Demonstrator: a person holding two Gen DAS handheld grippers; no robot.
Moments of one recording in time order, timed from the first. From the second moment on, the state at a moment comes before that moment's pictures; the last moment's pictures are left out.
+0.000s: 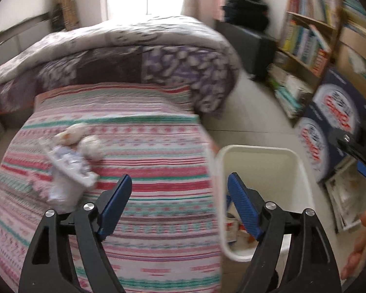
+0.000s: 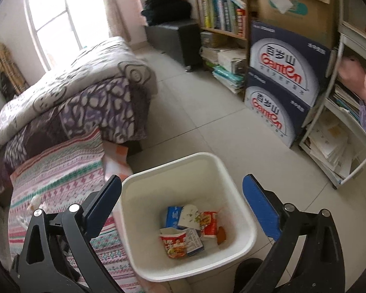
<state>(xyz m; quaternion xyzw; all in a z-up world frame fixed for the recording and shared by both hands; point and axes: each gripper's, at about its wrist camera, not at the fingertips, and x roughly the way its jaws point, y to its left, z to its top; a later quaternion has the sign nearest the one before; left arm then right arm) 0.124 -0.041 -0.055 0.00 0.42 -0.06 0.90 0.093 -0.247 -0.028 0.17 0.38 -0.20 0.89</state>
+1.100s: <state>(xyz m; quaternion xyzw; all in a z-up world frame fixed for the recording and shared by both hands) 0.190 0.180 -0.103 -0.22 0.50 0.02 0.84 0.156 -0.071 -0.100 0.10 0.50 -0.07 0.86</state>
